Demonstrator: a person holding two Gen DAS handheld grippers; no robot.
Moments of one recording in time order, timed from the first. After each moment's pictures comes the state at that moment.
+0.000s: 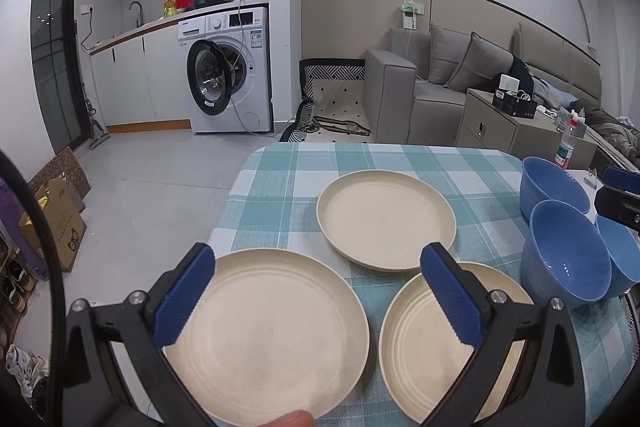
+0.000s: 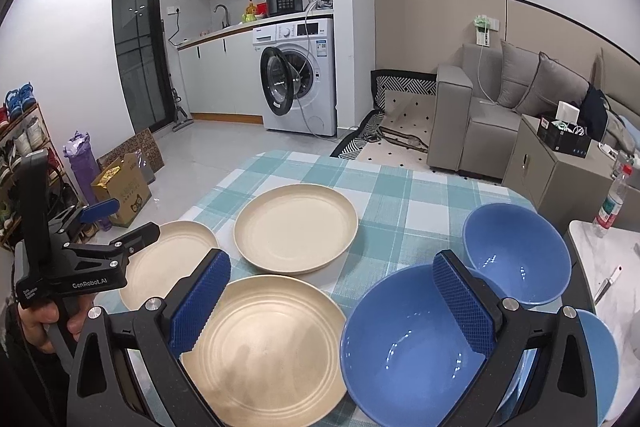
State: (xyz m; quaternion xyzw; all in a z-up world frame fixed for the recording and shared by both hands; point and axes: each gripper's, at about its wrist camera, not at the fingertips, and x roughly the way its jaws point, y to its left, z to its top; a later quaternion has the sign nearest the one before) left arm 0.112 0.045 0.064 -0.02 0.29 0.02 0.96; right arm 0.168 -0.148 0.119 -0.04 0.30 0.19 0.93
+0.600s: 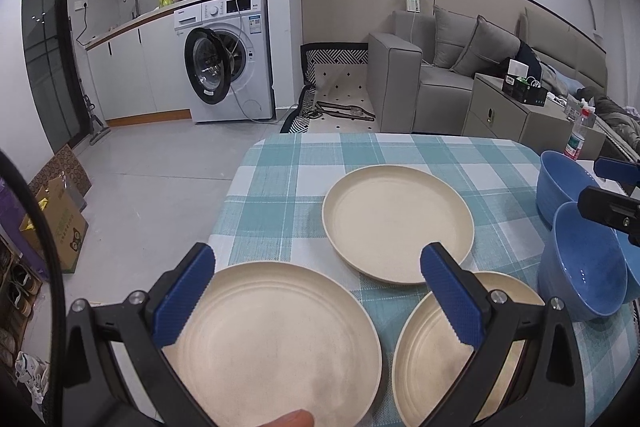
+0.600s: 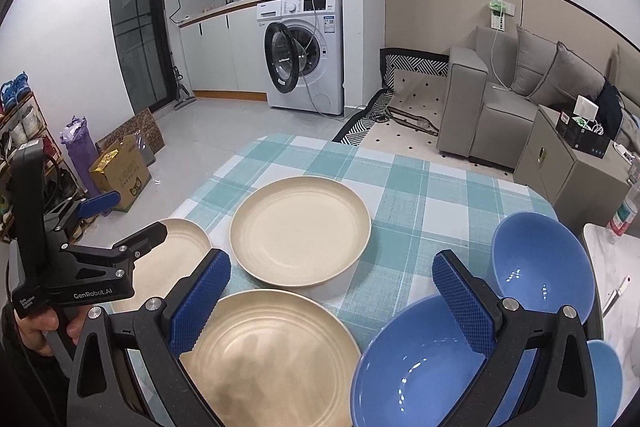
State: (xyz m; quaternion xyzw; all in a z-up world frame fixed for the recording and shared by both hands) left arm 0.153 0.051 0.059 -0.01 0.32 0.02 0.95; right arm 0.224 -0.116 0.109 -0.06 0.34 0.20 0.92
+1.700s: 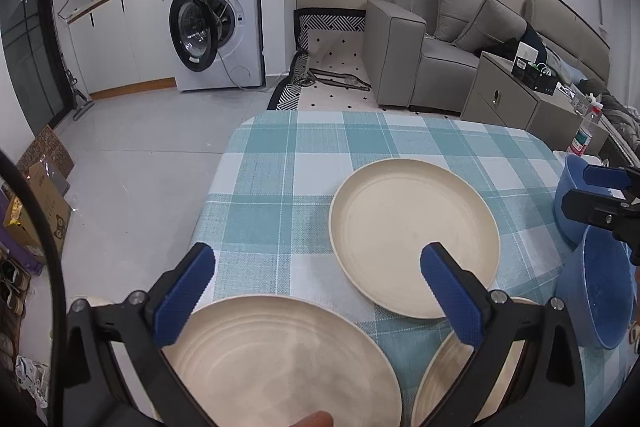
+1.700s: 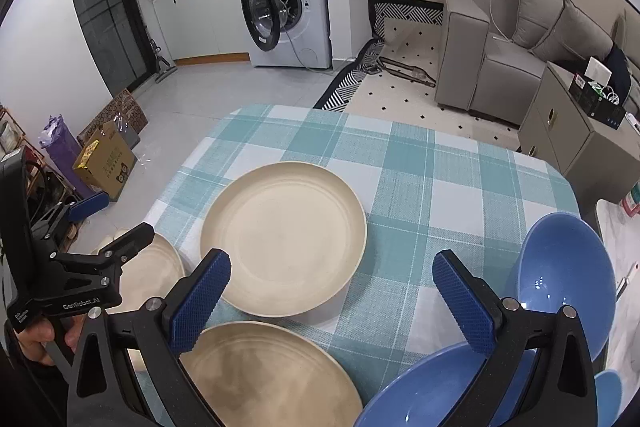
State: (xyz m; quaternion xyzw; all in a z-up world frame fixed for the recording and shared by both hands) left arm 0.227 0.073 0.044 -0.04 0.39 0.00 0.92; right arm 0.321 -0.097 0.088 -0.05 0.44 0.18 0.88
